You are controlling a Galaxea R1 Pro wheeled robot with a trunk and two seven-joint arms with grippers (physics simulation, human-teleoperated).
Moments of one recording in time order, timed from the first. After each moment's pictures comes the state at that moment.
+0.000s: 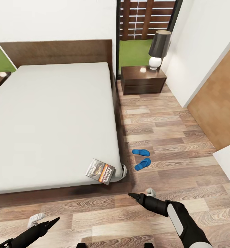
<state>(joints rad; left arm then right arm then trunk) -0.46 0.32 0.60 -0.21 -0.07 0.01 -0.99 -0.44 -0.01 -0.14 -0.81 -0.34 0.71 0.74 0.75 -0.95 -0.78</state>
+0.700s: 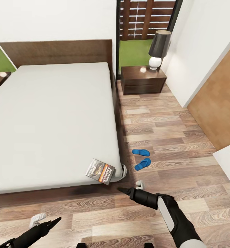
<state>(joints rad) -0.46 0.31 0.60 -0.21 -0.07 0.01 -1.00 -0.44 0.05 -0.04 -0.94 -0.34 0.72 0.83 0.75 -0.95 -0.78</state>
